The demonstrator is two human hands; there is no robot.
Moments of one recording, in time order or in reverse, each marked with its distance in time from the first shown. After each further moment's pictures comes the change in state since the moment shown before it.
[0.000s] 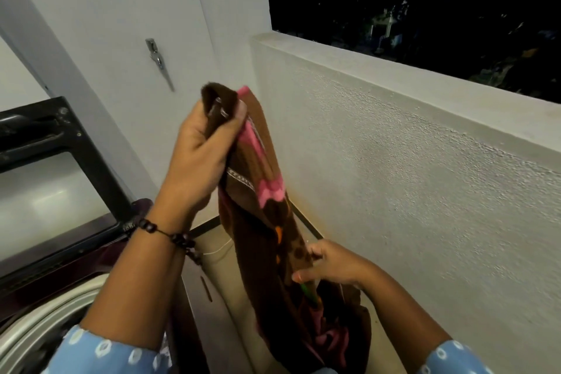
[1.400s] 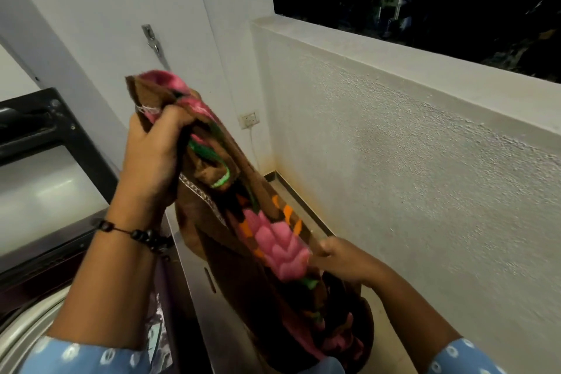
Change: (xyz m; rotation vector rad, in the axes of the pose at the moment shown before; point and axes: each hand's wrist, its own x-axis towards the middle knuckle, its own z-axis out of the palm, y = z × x) left_hand -0.007 0.010 -0.017 -0.008 0.250 -0.083; right_hand -0.011 0.016 0.002 -0.147 0.065 0.006
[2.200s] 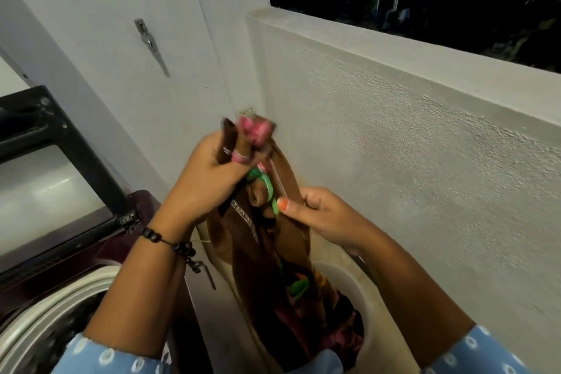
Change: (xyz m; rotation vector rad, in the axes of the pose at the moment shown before) left_hand -0.012 -0.030 0.028 0.289 -0.376 -0.067; right_hand -0.025 -0.093 -0.036 0.521 0.073 -0.312
